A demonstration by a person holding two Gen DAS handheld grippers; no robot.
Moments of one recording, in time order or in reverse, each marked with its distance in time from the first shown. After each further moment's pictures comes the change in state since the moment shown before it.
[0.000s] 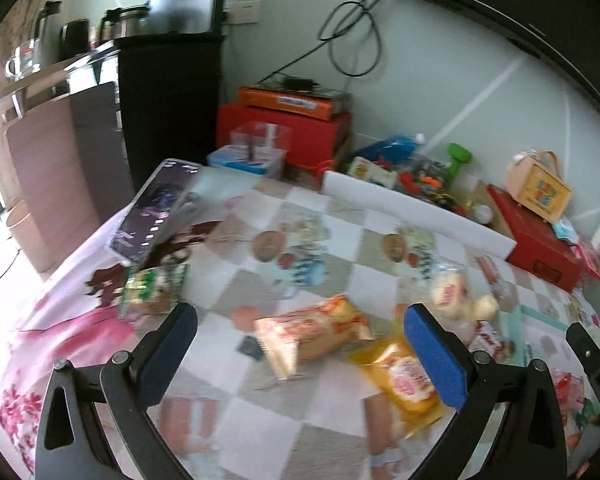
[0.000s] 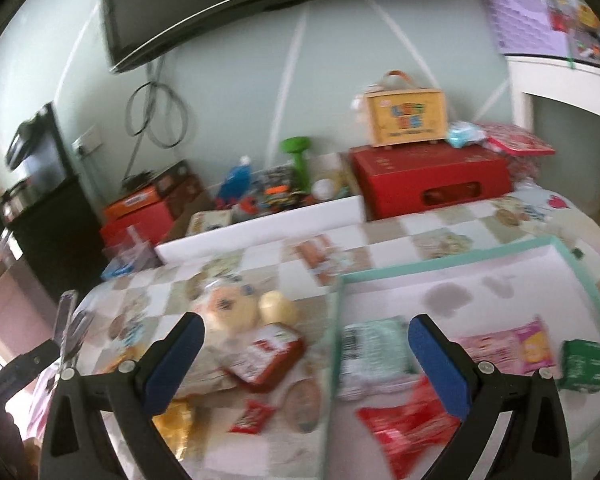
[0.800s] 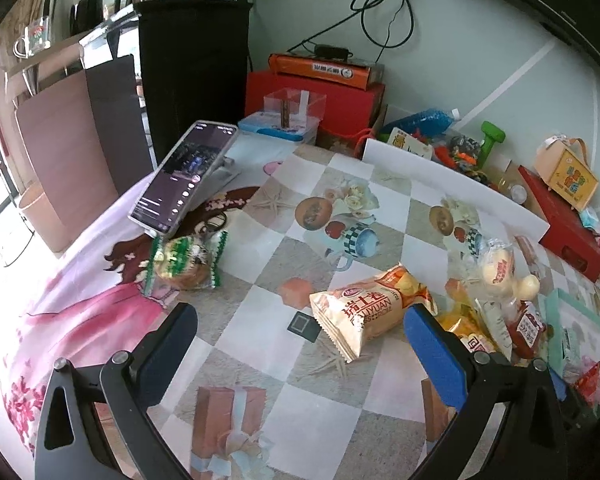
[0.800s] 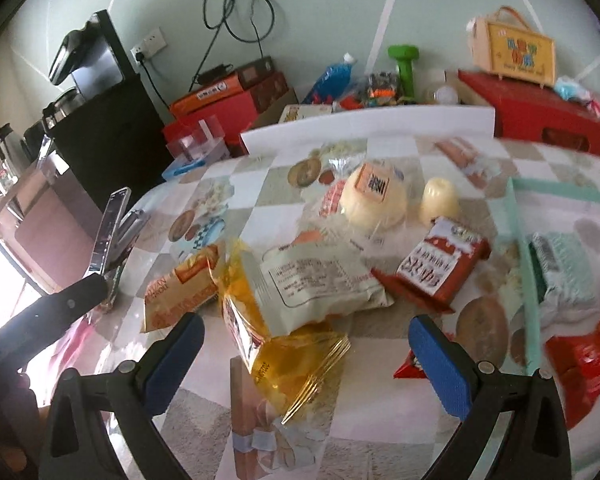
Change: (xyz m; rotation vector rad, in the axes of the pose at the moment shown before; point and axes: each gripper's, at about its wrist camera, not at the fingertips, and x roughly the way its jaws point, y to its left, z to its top) left arm 0.030 0.030 -0.013 -0.010 0.100 0.054; right arm 0.061 0.088 -0.063 -0.097 0.292 0.211
